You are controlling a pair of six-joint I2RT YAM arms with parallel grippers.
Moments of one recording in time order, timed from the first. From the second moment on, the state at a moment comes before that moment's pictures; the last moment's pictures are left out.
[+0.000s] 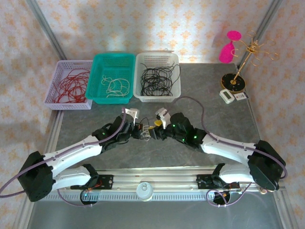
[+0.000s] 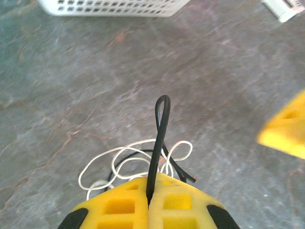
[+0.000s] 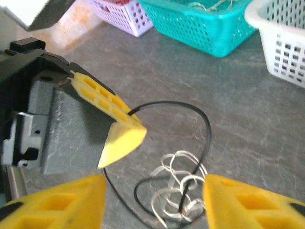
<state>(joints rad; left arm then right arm) -0.75 1.11 0.66 -0.22 -0.08 -0.56 0.88 1.24 0.63 0.18 -0.14 0.24</state>
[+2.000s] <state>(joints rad) -0.63 1.27 1.30 -0.18 -0.26 -0.46 0.83 1.06 0.38 0.63 0.12 0.69</state>
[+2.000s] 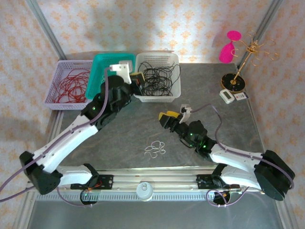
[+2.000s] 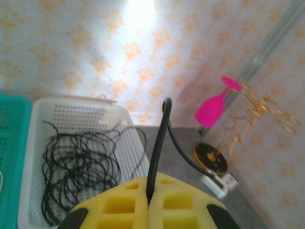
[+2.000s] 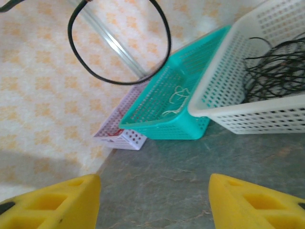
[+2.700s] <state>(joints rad) -0.42 2.27 1.88 -0.02 -0.10 -0.50 0.83 0.65 0.31 -0.04 0.16 0.75</state>
